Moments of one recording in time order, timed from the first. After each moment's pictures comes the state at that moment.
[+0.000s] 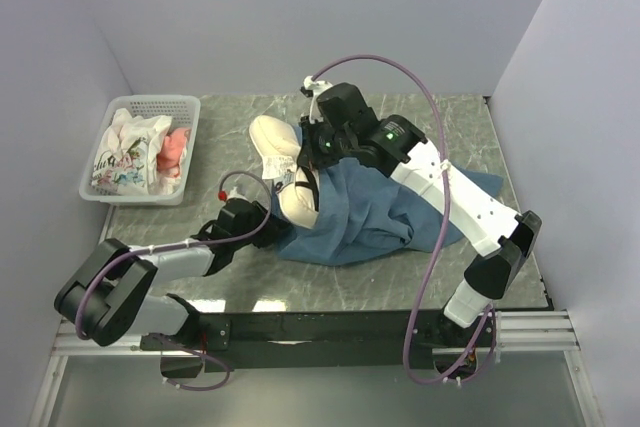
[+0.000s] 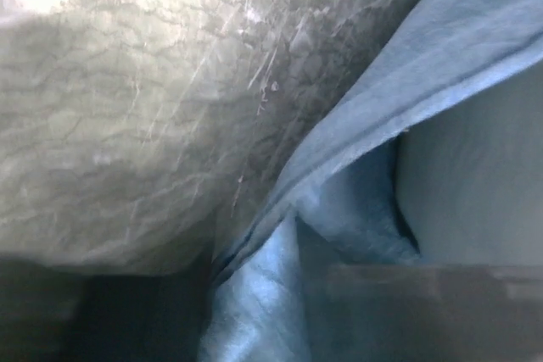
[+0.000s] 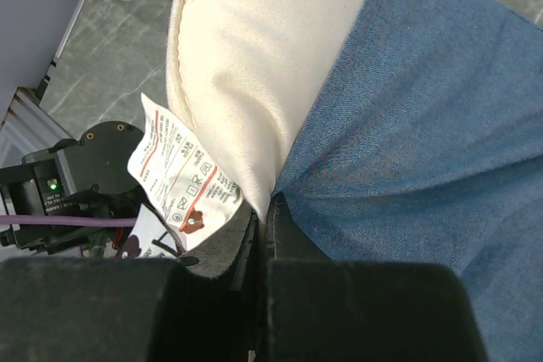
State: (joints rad) left arm -0.57 1.32 0.35 0.39 0.08 -1.23; right arm 0.82 1.64 1.83 -0.85 -0.04 0.38
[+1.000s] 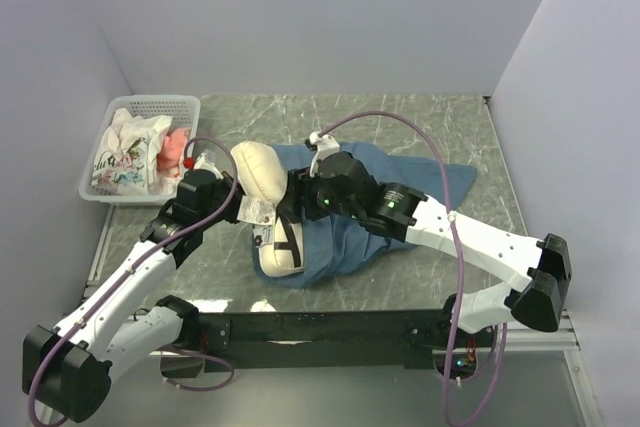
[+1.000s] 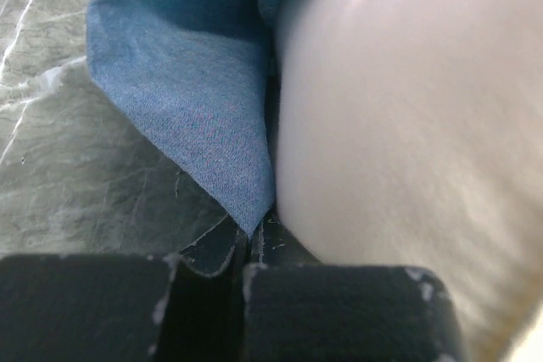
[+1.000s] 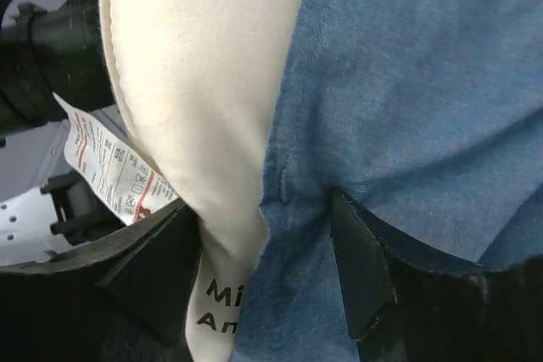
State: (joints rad) left arm -0.42 0.90 0.67 -0.25 0.13 -1.03; right arm 1.01 1.37 1.25 -0.40 0.08 0.59
